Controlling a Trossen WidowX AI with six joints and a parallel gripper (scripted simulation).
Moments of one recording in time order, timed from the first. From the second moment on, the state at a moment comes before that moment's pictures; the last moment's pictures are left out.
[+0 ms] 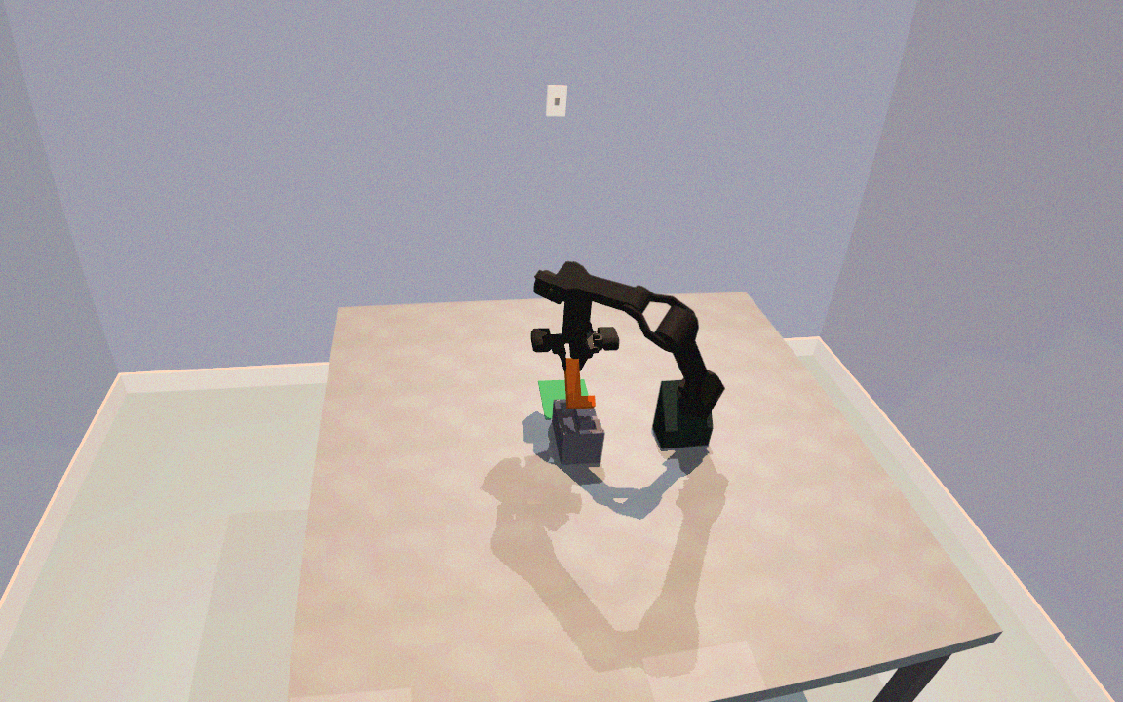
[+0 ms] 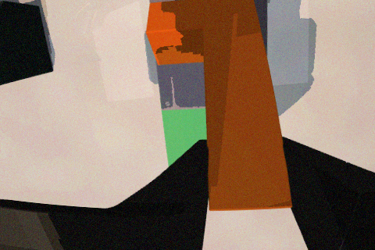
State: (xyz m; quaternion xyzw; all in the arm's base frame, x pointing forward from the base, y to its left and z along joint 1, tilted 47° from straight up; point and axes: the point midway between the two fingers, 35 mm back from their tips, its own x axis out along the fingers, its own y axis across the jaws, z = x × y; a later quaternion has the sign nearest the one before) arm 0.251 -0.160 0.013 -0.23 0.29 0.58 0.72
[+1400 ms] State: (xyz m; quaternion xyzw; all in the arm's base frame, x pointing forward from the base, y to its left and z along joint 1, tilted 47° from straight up) arm 0.227 -0.221 -0.078 -0.24 0.29 0.58 0.72
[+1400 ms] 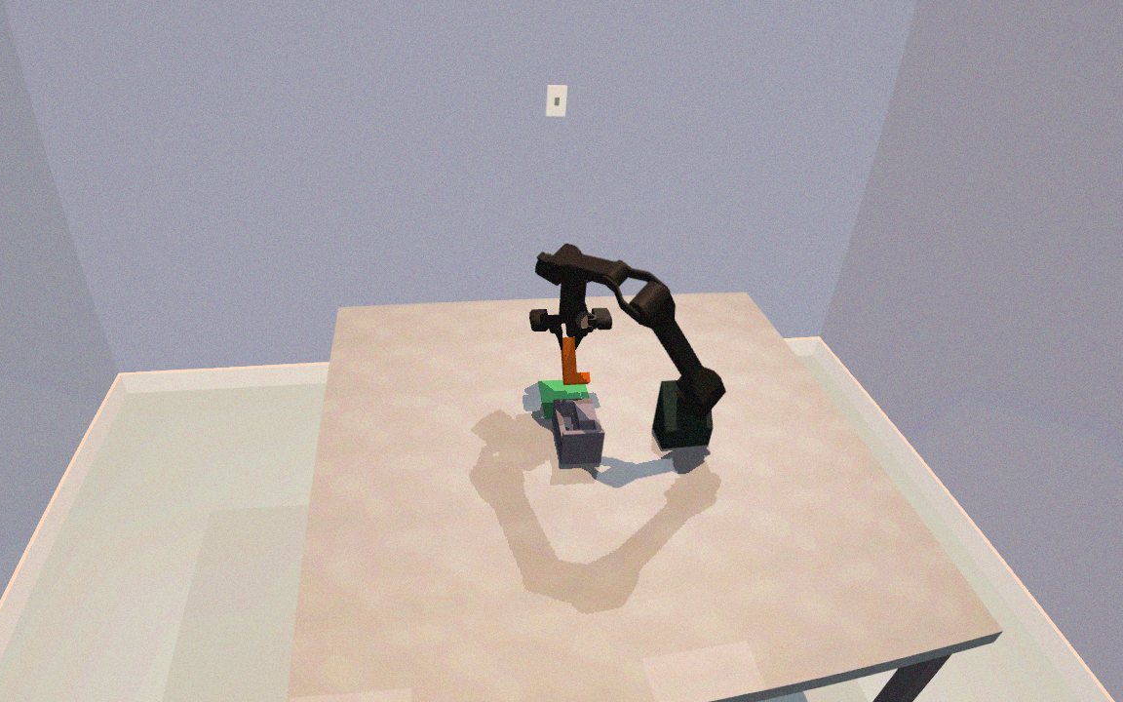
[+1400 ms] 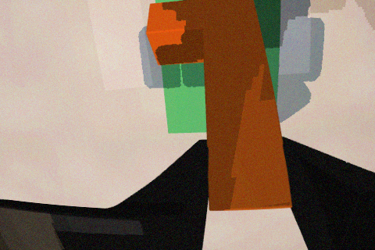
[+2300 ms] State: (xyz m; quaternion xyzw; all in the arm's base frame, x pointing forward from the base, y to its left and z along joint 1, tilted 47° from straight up) arm 0.234 -0.192 -0.107 -0.24 0.29 0.58 0.72
